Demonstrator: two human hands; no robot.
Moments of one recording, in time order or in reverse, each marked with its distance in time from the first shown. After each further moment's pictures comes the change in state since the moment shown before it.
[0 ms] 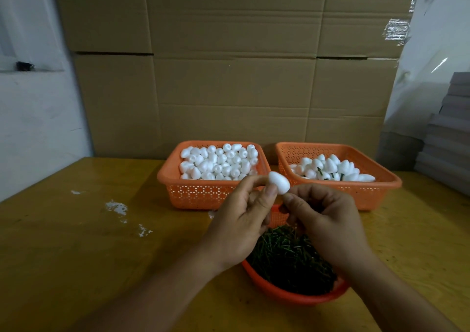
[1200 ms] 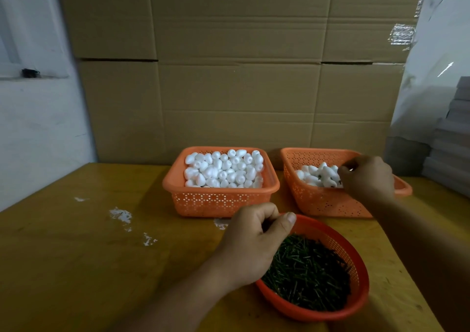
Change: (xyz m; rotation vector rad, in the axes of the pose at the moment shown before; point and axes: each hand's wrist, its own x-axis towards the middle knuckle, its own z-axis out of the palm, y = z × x) left_hand -0.003 -0.003 0.003 0.175 0.008 0.025; right_hand 0.120 0.059 -0.077 -0.943 0.368 0.223
